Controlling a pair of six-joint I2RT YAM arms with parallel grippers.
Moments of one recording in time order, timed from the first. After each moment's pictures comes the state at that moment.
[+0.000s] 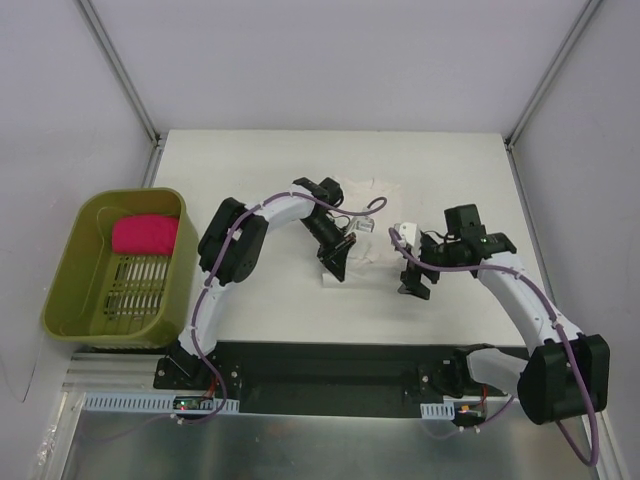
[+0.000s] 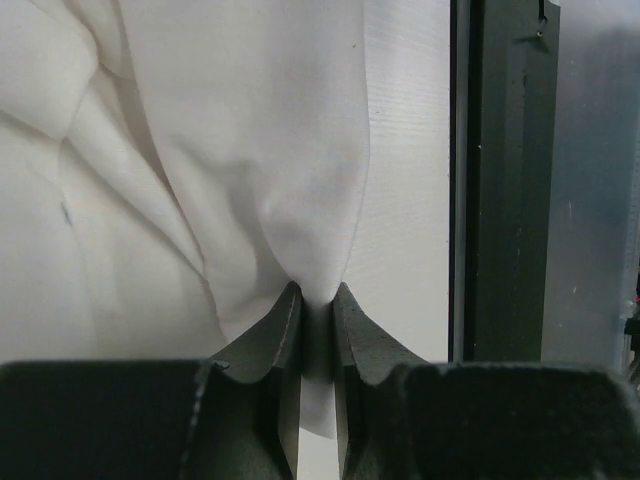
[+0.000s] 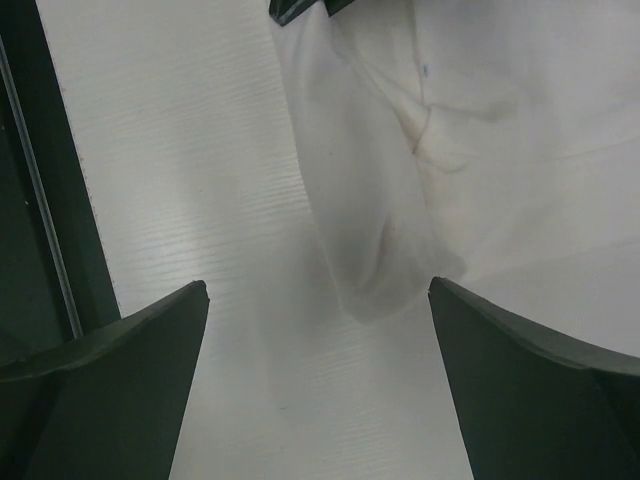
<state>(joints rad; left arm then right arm) -0.64 2.26 1.73 -1.05 1.02 0.69 0.23 1.16 0.85 -0.82 -0.71 -0.98</state>
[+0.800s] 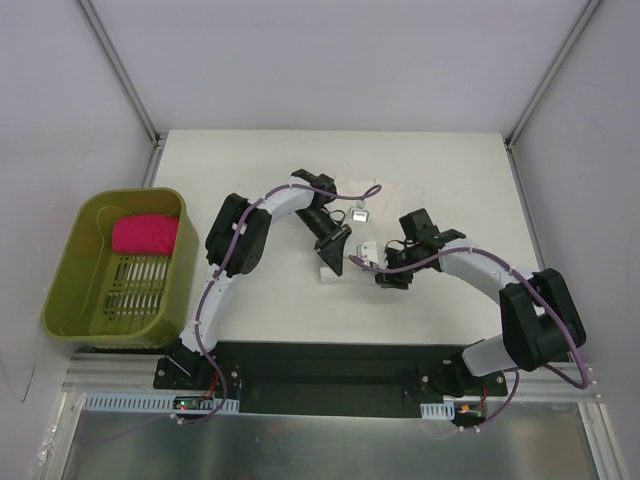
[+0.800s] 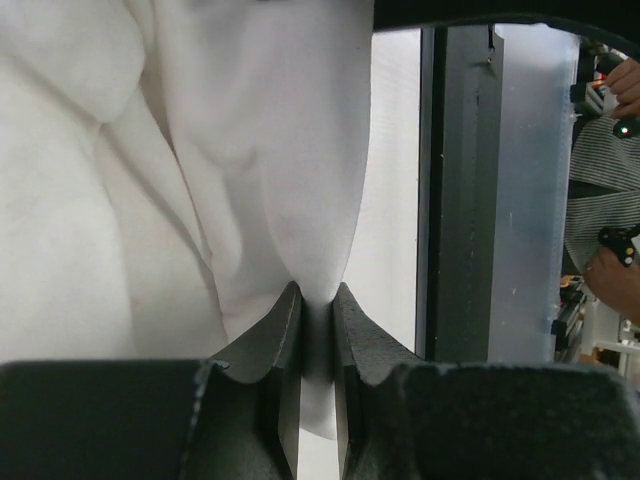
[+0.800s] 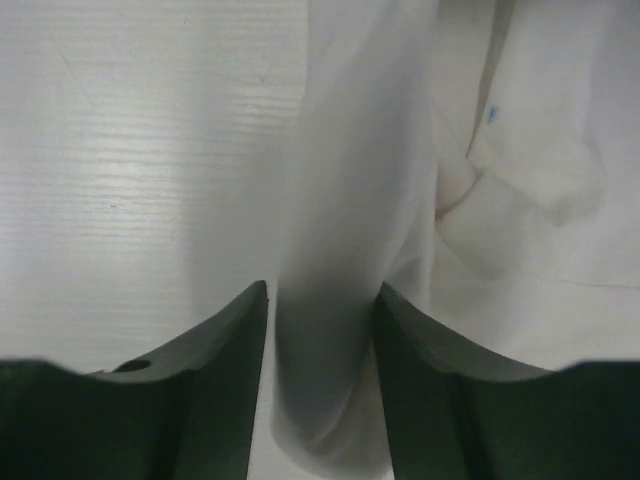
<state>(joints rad) -0.59 2.37 1.87 -1.23 1.10 0.71 0.44 1.44 0.80 -0.56 -0.55 -1.15</state>
